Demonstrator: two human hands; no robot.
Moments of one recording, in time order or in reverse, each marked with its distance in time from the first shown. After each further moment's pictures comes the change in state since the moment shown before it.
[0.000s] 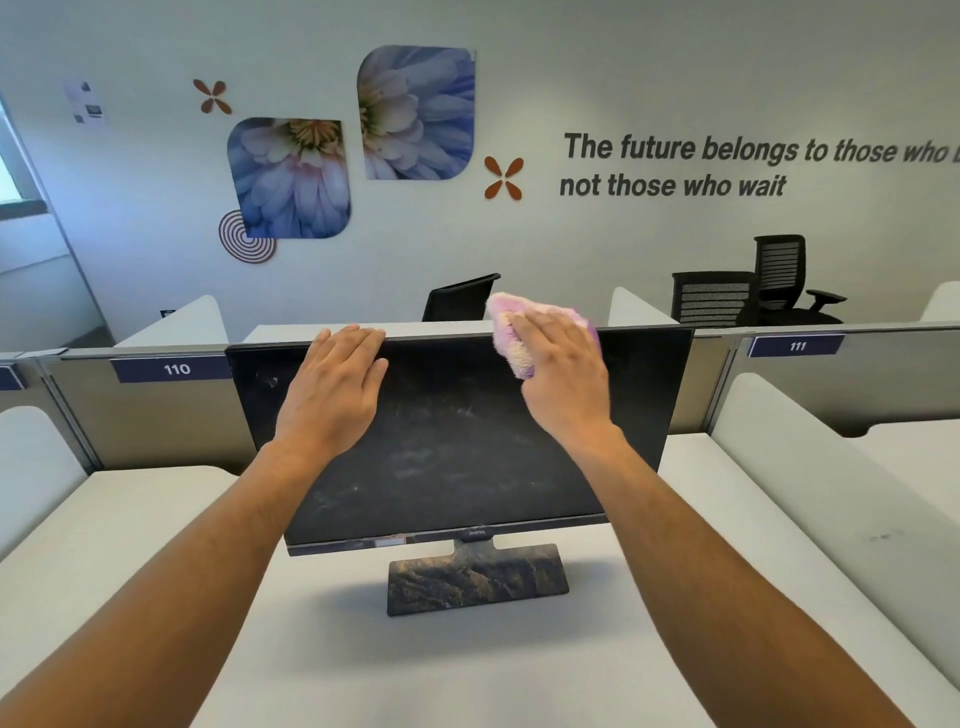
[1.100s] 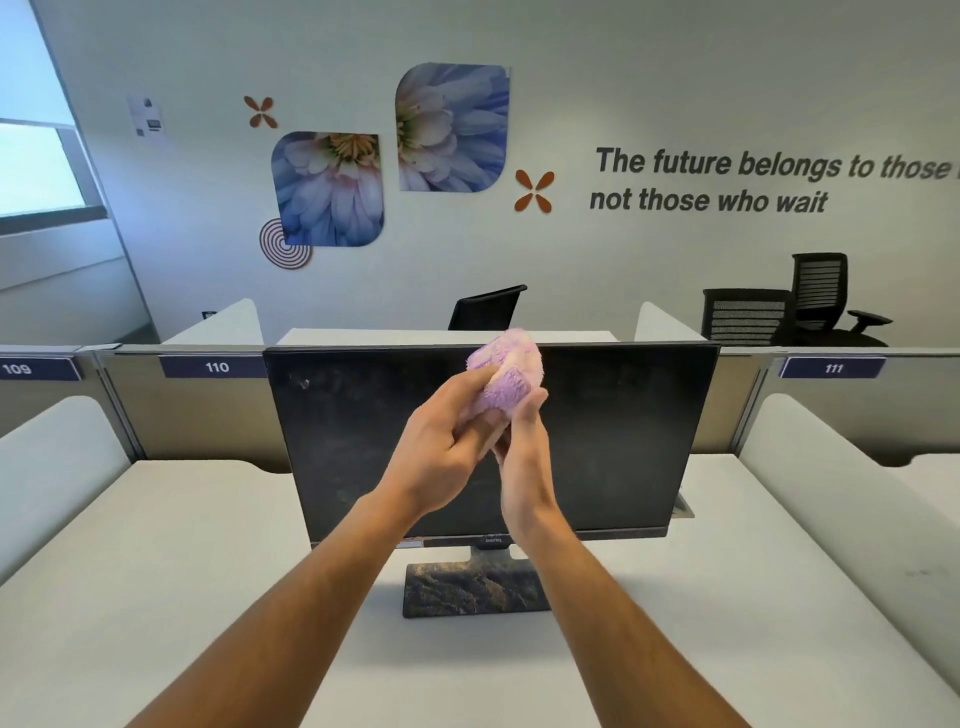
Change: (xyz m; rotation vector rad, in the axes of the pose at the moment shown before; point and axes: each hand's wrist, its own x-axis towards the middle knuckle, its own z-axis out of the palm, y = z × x) left_hand -0.037 0.093 0.004 -0.851 0.020 0.053; right_hand -0.061 -0.089 0.011 1.438 -0.100 0.564
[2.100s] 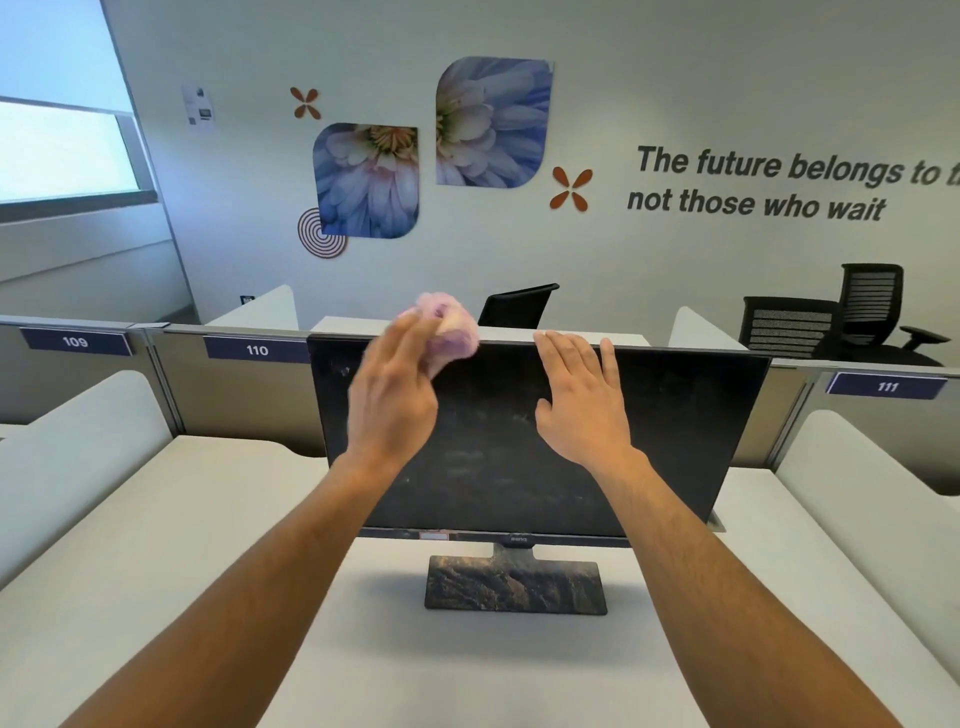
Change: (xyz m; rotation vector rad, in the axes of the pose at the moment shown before) left_hand 0.014 -0.019 -0.062 0.621 0.417 0.022; right_hand 0.079 -0.002 -0.044 -1.612 -0.108 -0.465
